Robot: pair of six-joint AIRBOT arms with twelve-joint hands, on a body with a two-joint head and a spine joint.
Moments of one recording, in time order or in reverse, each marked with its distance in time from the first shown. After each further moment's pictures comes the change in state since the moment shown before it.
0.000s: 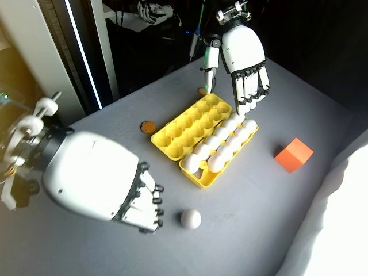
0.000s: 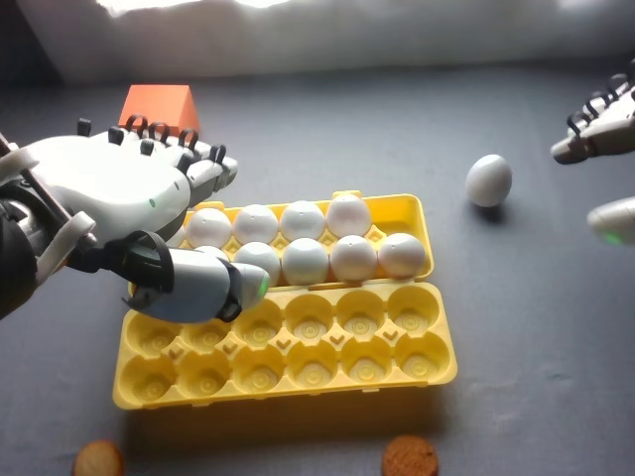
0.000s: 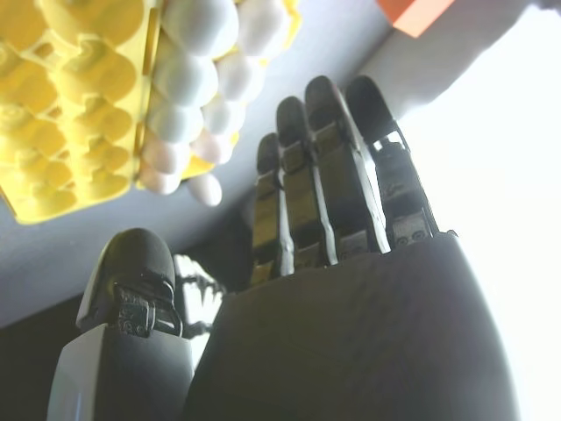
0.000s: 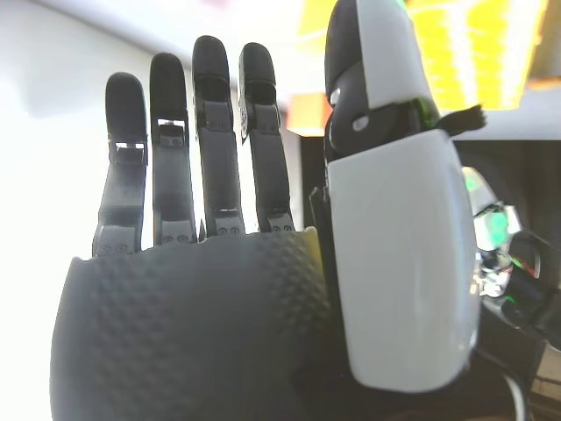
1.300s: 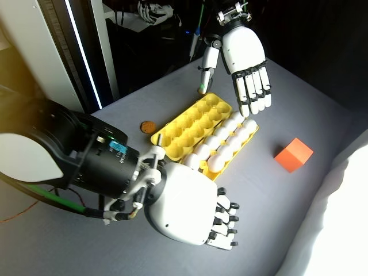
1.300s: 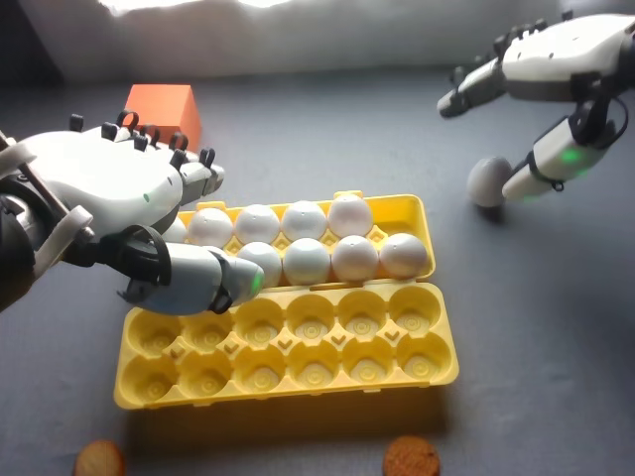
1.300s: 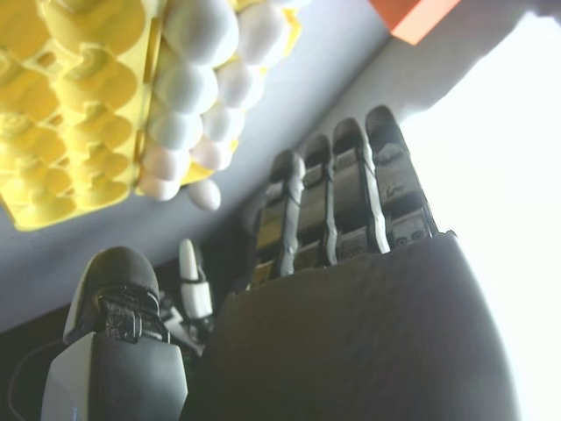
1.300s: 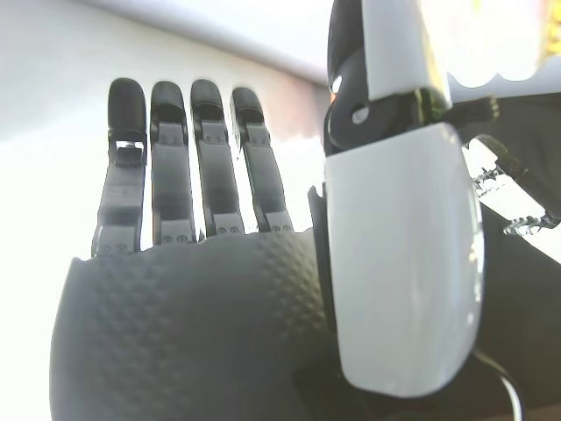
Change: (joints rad) left arm -0.003 -0.007 0.013 -0.014 -0.019 0.016; right arm 0.059 -0.419 0.388 0.114 -0.040 -0.002
